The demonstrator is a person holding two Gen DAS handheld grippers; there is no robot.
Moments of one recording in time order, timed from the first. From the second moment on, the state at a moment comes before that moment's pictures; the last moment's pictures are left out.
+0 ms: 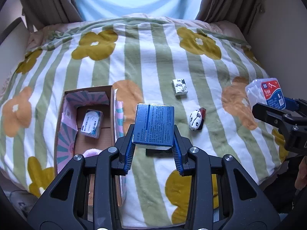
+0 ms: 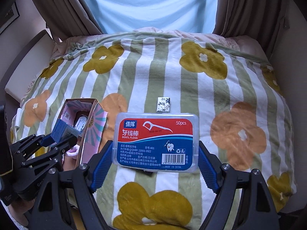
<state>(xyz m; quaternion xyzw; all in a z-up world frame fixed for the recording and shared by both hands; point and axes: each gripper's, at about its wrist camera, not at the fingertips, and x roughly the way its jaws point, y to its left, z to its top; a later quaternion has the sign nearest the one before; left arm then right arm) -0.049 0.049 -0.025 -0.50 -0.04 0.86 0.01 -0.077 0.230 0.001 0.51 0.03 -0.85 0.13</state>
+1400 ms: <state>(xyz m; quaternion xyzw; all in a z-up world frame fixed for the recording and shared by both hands) 0.026 -0.090 -0.041 -0.50 -0.17 0.82 -0.22 -0.099 0.042 -0.012 0.50 0.17 -0.78 0.35</state>
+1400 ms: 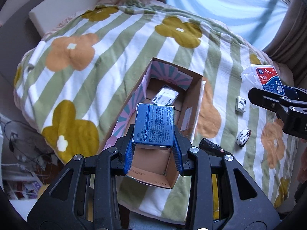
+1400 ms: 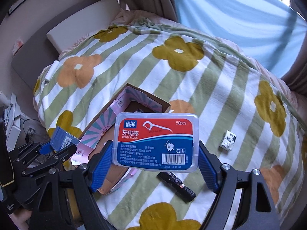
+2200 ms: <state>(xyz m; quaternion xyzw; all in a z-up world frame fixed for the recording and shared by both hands) 0.007 -0.126 -0.173 -0.54 -0.30 0.72 -0.32 -0.133 -0.111 -0.155 0.49 0.36 -0.62 0.49</state>
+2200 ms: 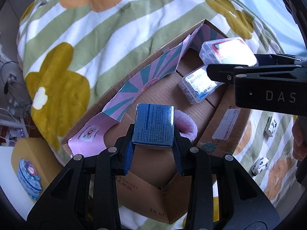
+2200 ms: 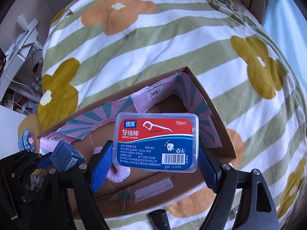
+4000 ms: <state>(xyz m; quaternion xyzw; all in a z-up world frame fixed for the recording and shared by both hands) 0.001 -0.108 -0.116 -0.54 -0.26 0.75 -0.27 -0.128 -0.099 -0.124 0.51 0.36 -0.61 0.48</state>
